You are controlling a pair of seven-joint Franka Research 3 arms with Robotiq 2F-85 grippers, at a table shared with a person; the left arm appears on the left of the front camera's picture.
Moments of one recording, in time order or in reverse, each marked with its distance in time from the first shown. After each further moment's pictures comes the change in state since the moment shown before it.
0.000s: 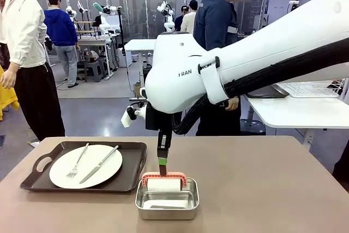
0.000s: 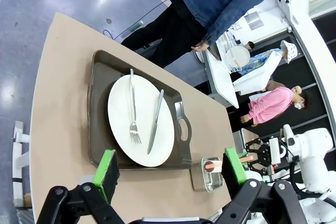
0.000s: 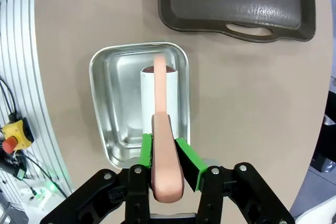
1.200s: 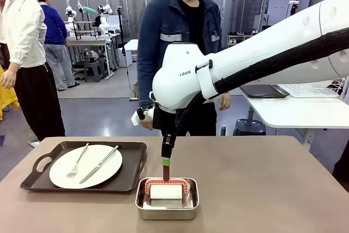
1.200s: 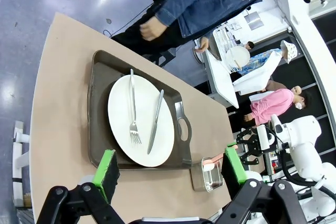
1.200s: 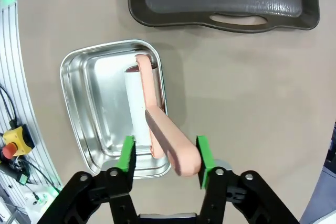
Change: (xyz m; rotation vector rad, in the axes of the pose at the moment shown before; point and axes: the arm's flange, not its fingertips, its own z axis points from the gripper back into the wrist) left arm 0.000 0.000 0.000 0.000 0.000 0.000; right arm -0.010 -0.045 -0.028 0.070 -0.015 -0.062
